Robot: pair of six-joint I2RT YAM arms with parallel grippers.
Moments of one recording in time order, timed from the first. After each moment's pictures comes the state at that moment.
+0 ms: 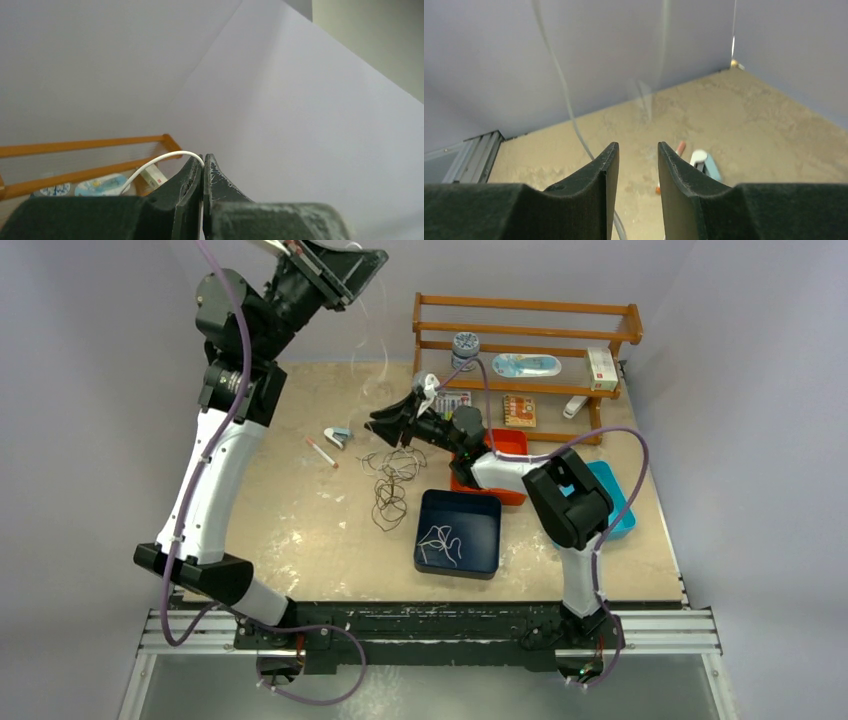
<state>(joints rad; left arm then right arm) -0.34 1.51 1.97 -0.04 0.39 -0.87 0.65 2.00 1.23 1.08 -0.57 0.35</state>
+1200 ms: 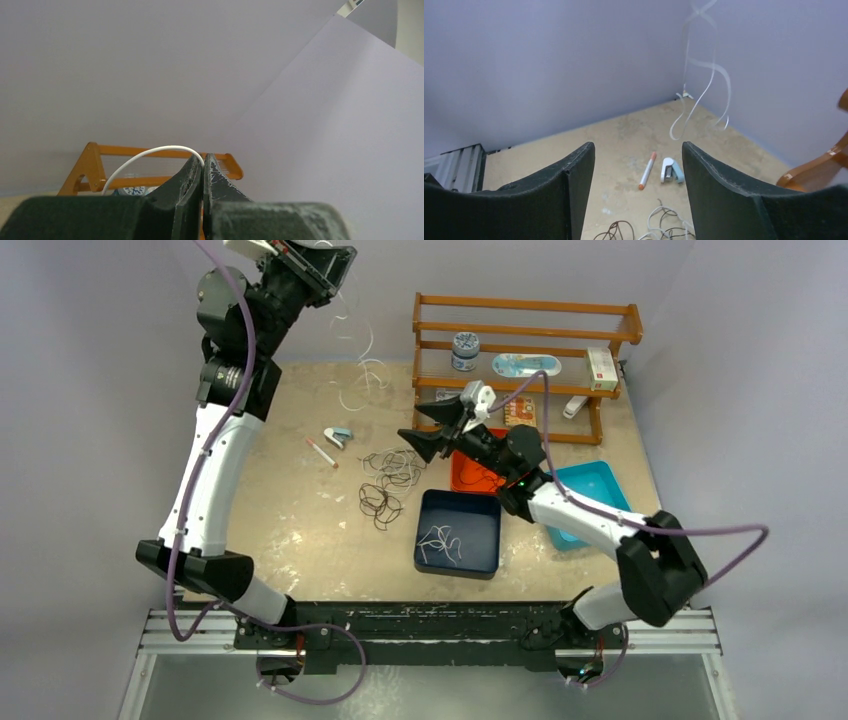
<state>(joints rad) -0.27 1.55 2.00 -0.10 0.20 -0.76 0.65 1.47 0.88 0.91 -0.43 0.19</state>
